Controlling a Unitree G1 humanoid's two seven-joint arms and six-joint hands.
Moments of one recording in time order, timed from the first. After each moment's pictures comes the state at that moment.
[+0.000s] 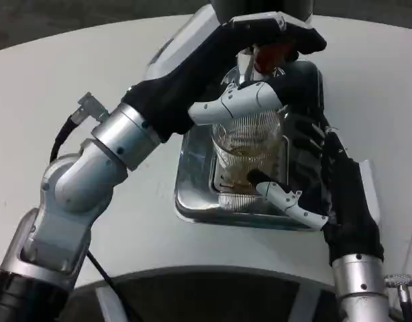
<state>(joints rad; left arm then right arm) -0.78 0.38 -0.12 0.18 0.17 -0.40 -0.35 -0.27 0.03 0.05 0.13 -0.28 -0.26 -0.24</state>
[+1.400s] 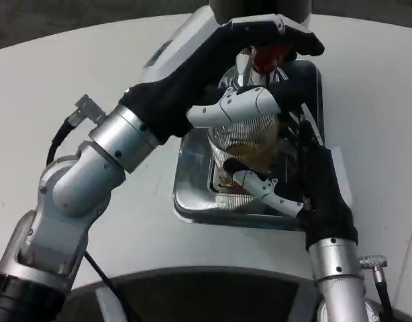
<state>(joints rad) -0.77 0.39 -0.12 0.17 0.18 -0.42 -0.33 -0.38 0.03 0.10 0.25 -0.28 -0.27 -0.27</state>
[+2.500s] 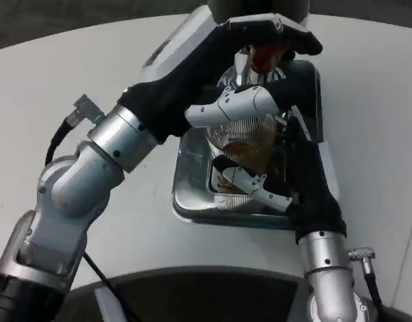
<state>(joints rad) -0.77 0.39 -0.12 0.17 0.17 -0.42 -0.33 -0.45 0.03 0.11 0.35 -0.29 -0.30 -0.28</state>
